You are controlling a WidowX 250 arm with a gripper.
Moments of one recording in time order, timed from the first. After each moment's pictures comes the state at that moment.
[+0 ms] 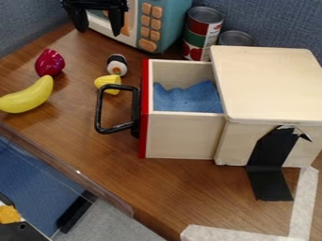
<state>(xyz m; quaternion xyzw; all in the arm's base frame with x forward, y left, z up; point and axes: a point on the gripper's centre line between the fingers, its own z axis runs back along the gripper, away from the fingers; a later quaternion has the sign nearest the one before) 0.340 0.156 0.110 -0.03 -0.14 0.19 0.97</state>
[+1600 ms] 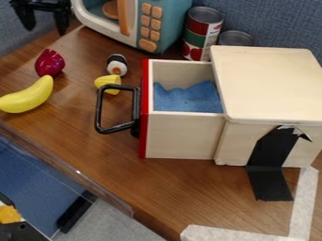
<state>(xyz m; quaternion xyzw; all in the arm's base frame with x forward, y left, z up) 0.314 0.264 0.076 0.04 -0.11 0.22 0.97</state>
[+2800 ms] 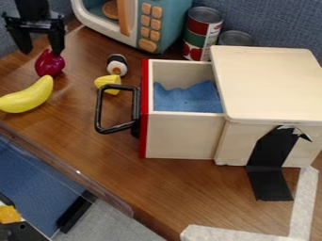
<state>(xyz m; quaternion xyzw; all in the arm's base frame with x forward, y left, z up) 0.298 0.254 0.044 -0.02 -0.06 0.22 0.97</state>
